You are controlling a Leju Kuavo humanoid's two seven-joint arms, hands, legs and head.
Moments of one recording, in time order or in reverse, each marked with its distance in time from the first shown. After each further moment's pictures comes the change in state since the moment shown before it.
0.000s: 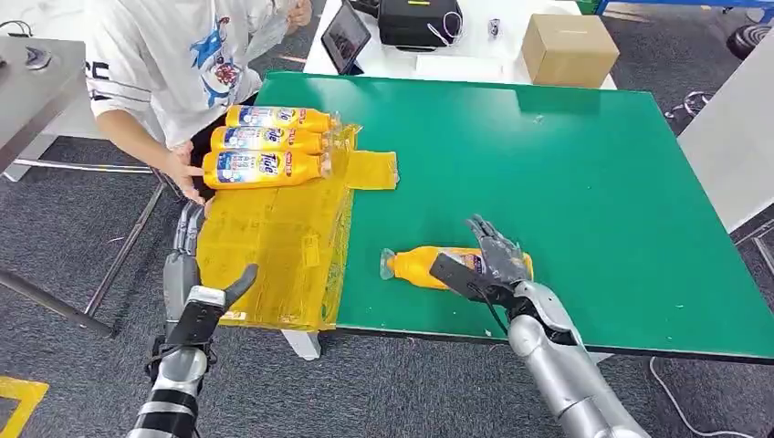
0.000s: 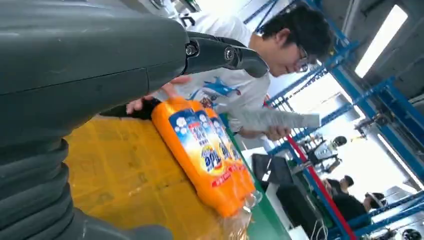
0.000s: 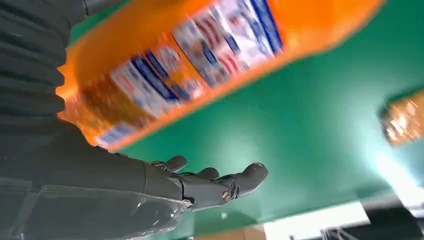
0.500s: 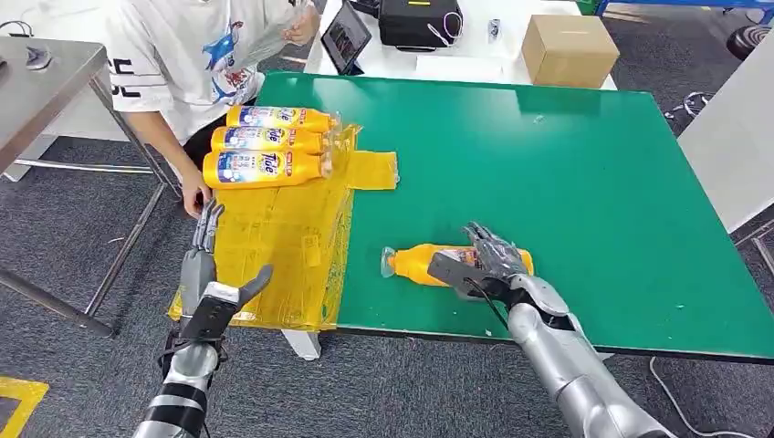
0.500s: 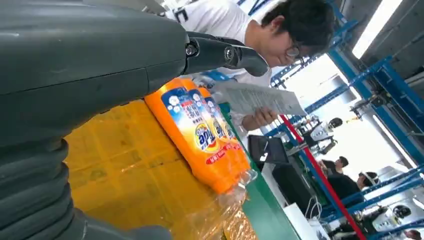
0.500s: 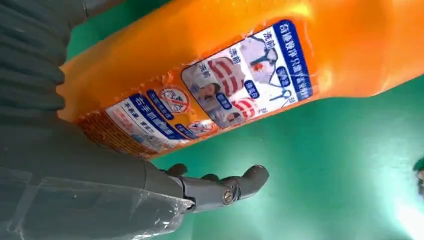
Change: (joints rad) left arm -0.034 -0.008 -0.026 0.058 -0.006 -0.033 0.000; right arm -0.109 -0.001 0.027 0.174 0.010 0.095 0.012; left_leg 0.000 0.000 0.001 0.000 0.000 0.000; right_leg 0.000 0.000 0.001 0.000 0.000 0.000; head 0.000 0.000
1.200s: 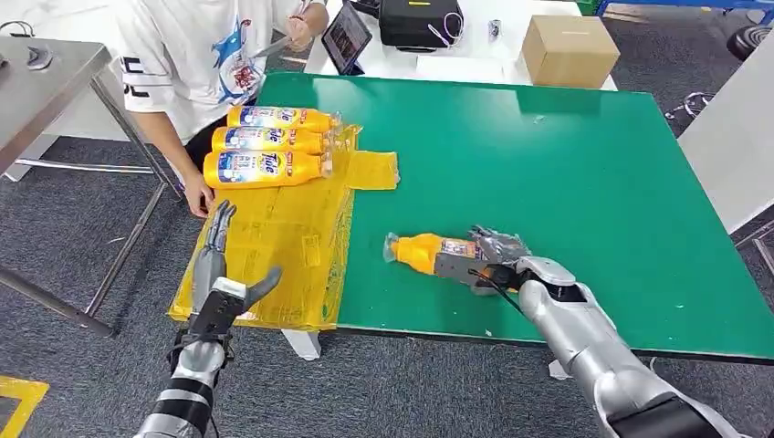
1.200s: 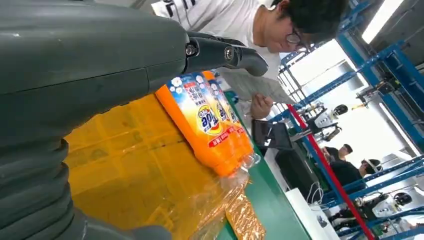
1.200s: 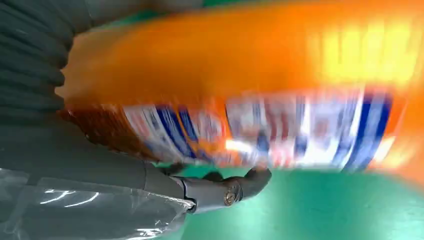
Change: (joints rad) left arm -0.034 -0.010 -0.007 0.072 0.013 -0.027 0.000; right arm -0.135 -0.060 0.142 0.126 0.024 0.187 0.014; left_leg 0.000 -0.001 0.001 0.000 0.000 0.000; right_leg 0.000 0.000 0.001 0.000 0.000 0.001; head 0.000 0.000
